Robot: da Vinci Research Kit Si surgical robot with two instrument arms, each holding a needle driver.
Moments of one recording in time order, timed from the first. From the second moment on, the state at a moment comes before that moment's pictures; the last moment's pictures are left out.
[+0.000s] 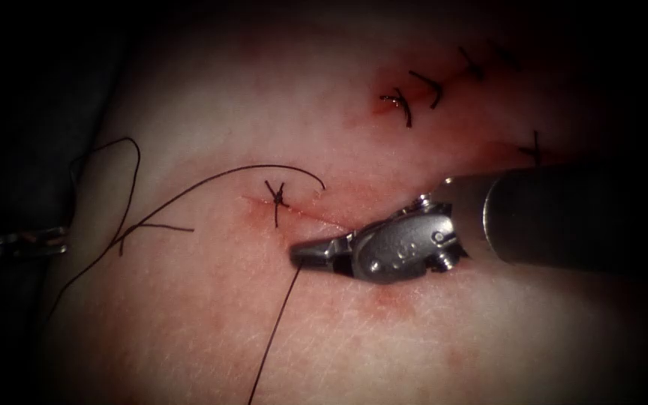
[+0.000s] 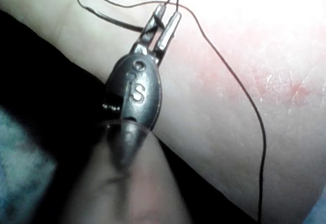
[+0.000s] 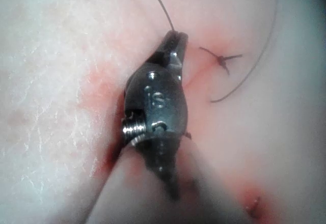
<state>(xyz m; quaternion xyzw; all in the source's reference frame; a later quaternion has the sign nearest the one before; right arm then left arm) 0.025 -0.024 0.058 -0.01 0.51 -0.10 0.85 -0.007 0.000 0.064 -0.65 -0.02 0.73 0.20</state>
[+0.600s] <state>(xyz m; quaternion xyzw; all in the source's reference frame) 0.025 -0.037 0.051 0.01 0.57 -0.07 0.82 -0.007 0.000 0.064 -0.65 -0.02 0.73 0.20</state>
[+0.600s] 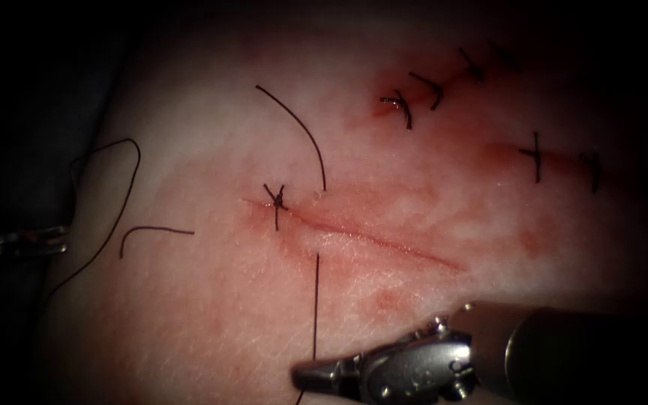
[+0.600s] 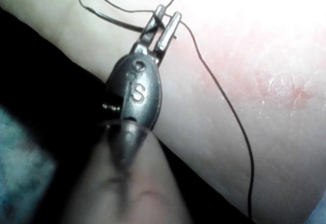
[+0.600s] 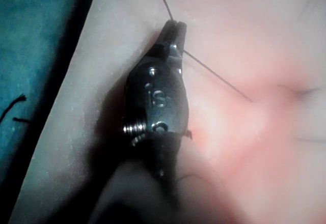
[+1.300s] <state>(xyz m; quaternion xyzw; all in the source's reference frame) 0.021 -0.035 0.050 0.02 0.59 0.05 0.81 -0.008 0.001 0.064 -0.65 -0.02 0.73 0.20</state>
